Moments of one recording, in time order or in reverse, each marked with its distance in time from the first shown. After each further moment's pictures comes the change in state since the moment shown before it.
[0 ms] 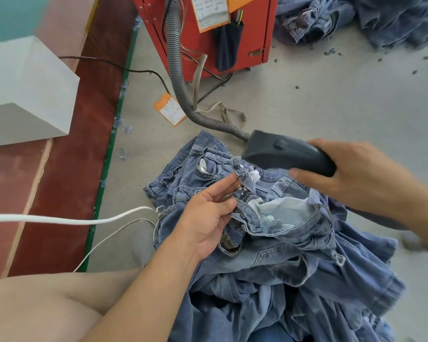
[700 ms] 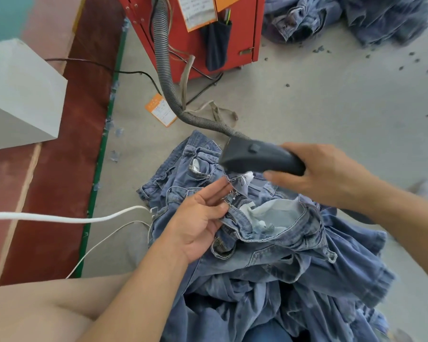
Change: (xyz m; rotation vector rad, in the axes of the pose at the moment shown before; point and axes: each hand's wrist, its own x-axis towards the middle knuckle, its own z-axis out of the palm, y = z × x) left_hand 0.002 -0.005 -0.010 -0.049 -0.037 -0.067; right_hand 0.014 0.001 0.018 0.126 -0.077 -0.063
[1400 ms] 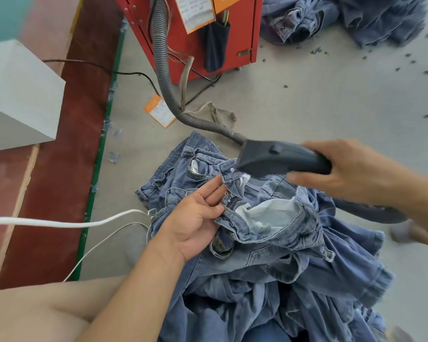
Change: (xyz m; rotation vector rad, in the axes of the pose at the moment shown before) left_hand 0.002 0.006 0.002 -0.087 0.002 -0.037; right_hand -0.014 0.015 -0.027 -0.016 -0.039 0.017
